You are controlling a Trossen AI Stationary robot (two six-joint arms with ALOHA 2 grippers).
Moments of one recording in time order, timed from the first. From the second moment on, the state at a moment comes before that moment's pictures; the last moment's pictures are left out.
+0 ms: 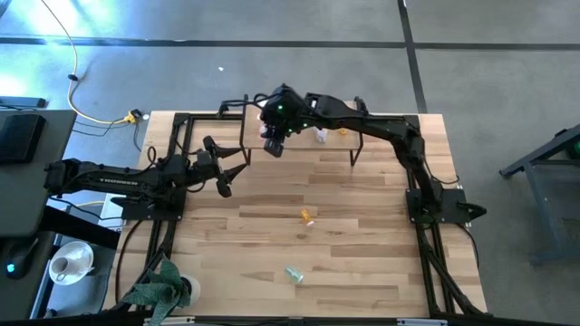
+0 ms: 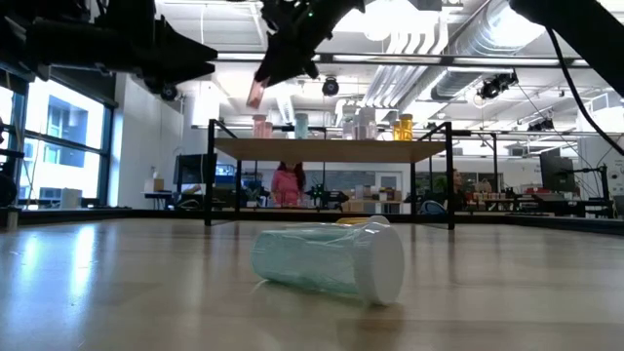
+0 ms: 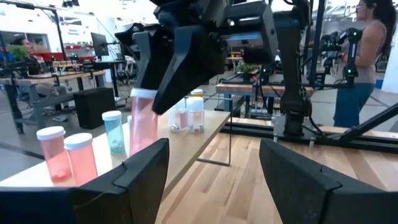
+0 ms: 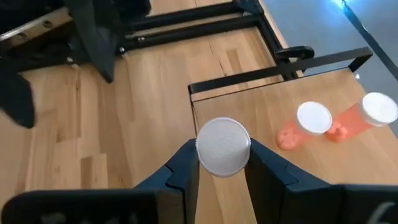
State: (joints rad) left arm 0.22 0.73 0.18 0.63 -0.28 0.06; right arm -0.29 2.13 2.23 -0.83 -0.06 -0.04
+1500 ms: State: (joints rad) left arm 0.23 0.73 0.18 0.59 -0.30 0.08; right arm -0.33 2.23 2.23 -0.82 -0.07 -0.14
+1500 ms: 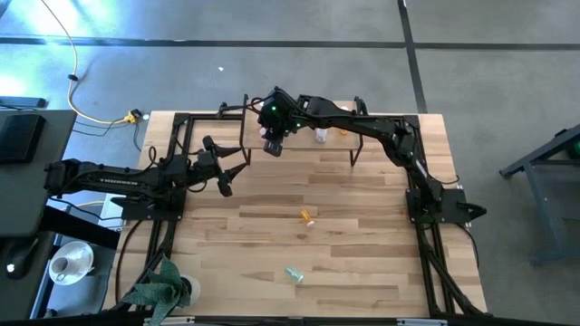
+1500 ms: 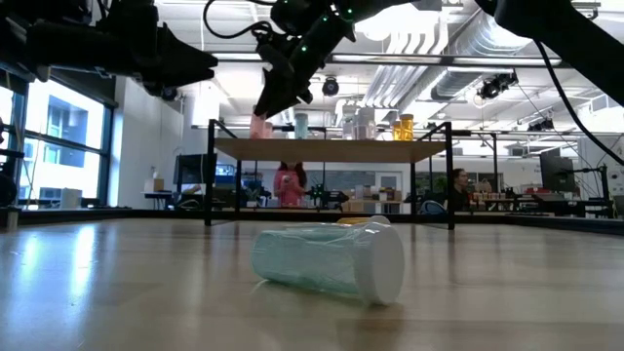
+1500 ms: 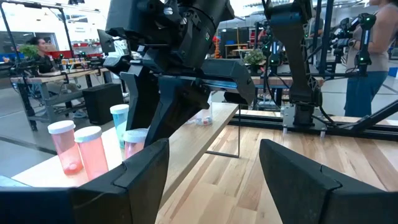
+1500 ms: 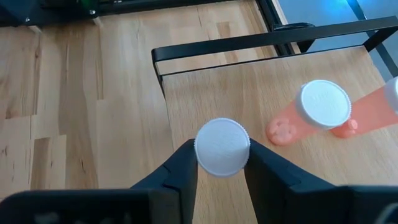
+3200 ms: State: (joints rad) left arm 0.23 0.73 0.18 0.52 -0.30 0.08; right arm -0.16 2.19 2.29 -1.46 -0.15 -0.14
